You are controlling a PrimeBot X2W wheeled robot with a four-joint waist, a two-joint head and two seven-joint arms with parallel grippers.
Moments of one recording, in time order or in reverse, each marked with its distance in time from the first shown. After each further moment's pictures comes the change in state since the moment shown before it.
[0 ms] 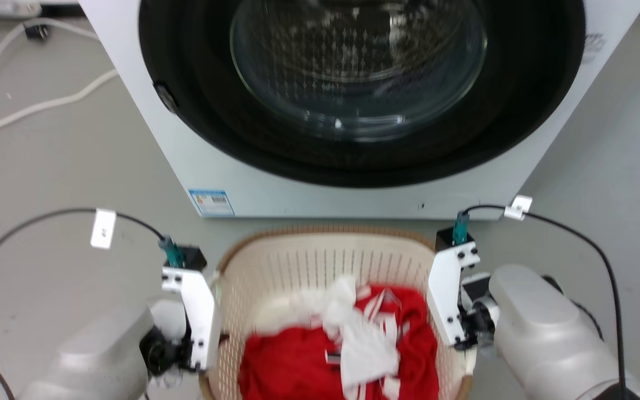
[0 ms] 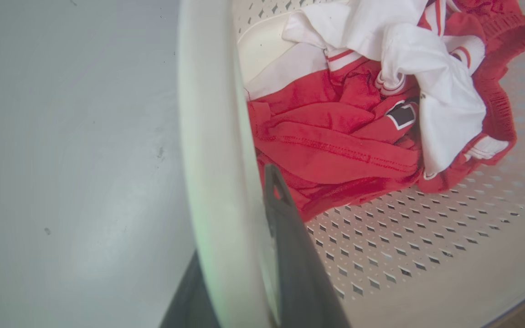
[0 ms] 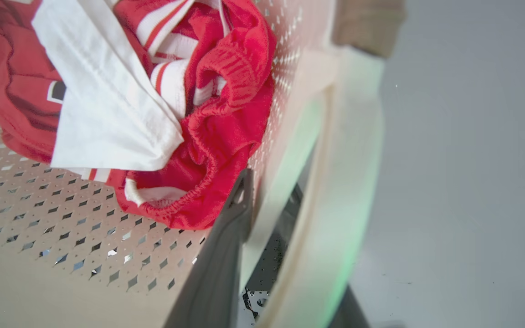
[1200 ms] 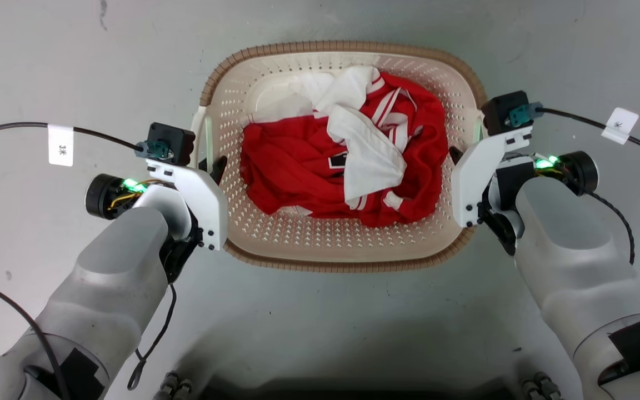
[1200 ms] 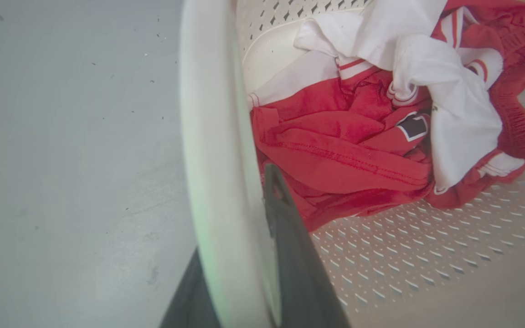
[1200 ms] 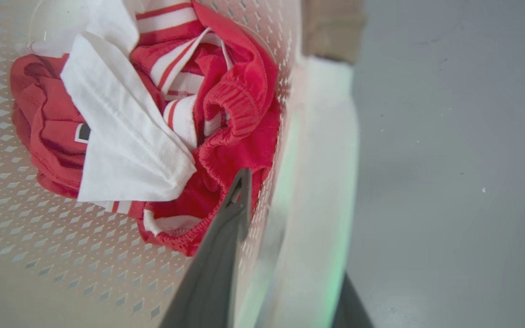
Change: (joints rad) left arm -0.199 -0.175 0.276 0.251 0.457 -0.003 -0.539; right arm -0.191 -0.007 -0.248 0.004 -0.238 -0.002 -0.642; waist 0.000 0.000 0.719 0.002
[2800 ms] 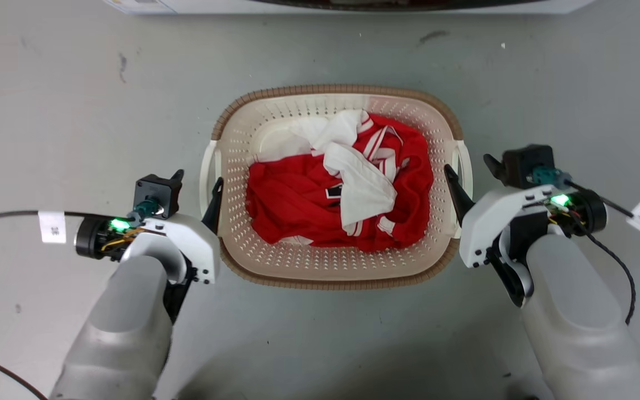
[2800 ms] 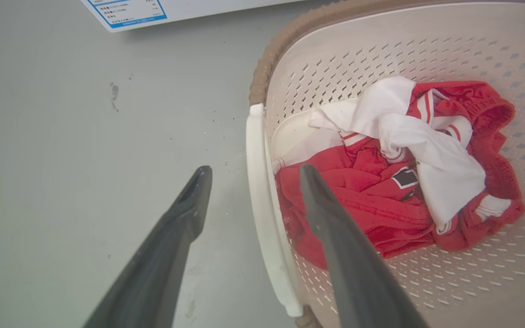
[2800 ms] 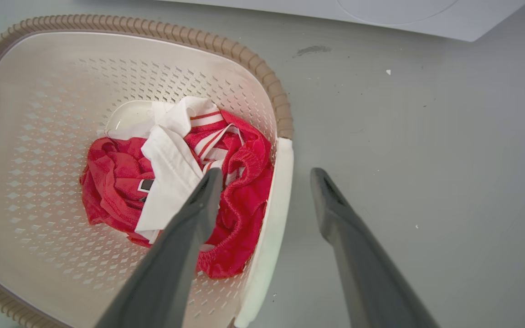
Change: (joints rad) left arm 0.271 -0.128 0.735 -0.105 0.728 0.002 -0.159; right arm 0.365 -0.002 -0.201 -0.500 -0.177 0.002 -0.092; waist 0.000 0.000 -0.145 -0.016
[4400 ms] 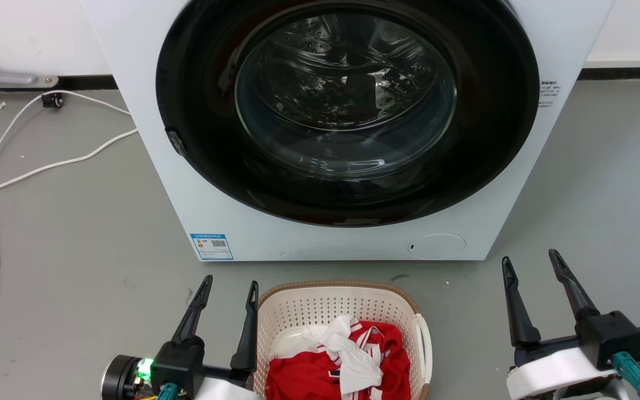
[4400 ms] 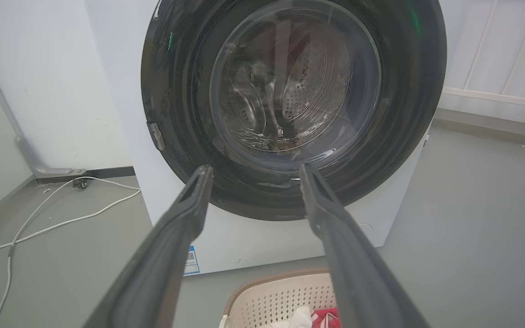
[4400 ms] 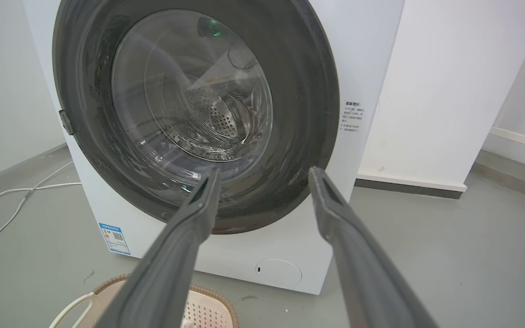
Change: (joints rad) left arm 0.752 -0.125 0.069 -0.913 0.129 0.103 -0.001; right arm 0.636 0.001 -0.123 -0.636 -0.100 0.000 -0.267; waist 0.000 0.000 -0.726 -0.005
